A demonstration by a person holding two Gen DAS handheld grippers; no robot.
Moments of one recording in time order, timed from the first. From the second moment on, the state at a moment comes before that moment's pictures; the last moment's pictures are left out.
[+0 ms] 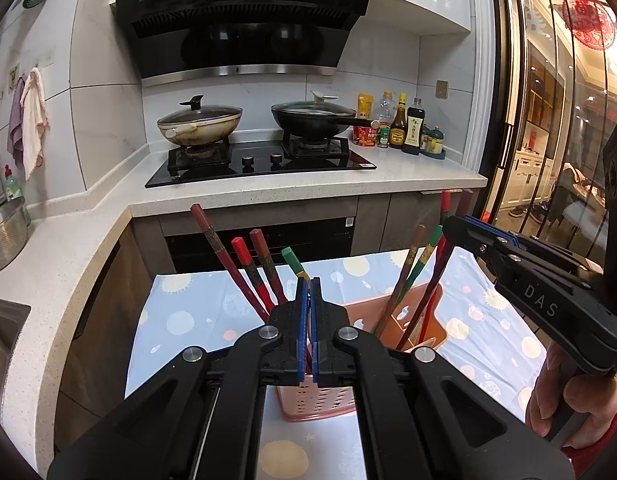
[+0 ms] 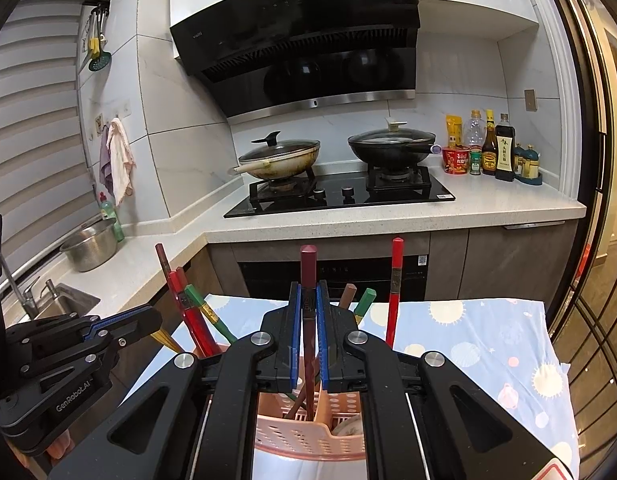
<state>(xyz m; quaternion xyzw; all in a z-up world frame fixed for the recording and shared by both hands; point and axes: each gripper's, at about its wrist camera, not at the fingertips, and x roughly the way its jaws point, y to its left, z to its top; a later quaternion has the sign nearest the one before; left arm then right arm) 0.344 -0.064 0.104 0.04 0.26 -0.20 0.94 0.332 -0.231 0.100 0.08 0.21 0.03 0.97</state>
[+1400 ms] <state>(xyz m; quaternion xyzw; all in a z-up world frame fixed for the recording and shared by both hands) 0.221 -0.053 0.086 0.04 0.25 -0.16 0.95 0.177 -0.218 0.080 0.07 0.27 -0.03 0.96</state>
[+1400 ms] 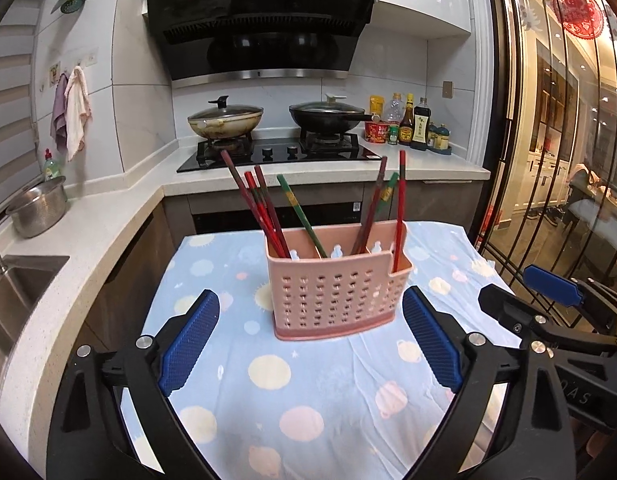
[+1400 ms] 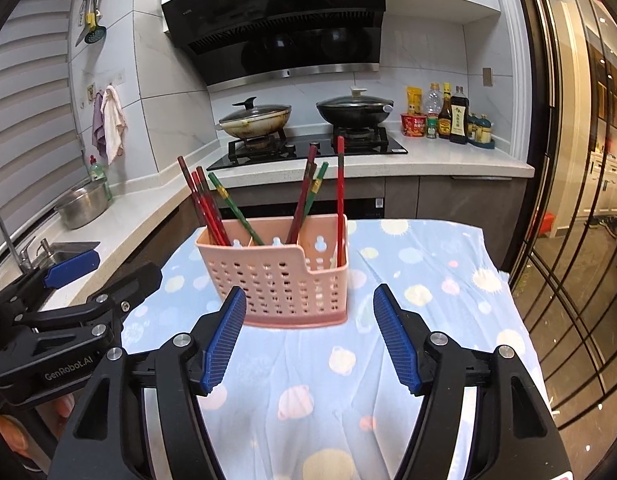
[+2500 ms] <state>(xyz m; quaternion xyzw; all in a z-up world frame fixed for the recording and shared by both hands) 0.174 -0.043 0.009 0.04 0.34 -0.13 0.93 0.125 -0.215 0.002 0.06 0.36 -0.05 0.93</state>
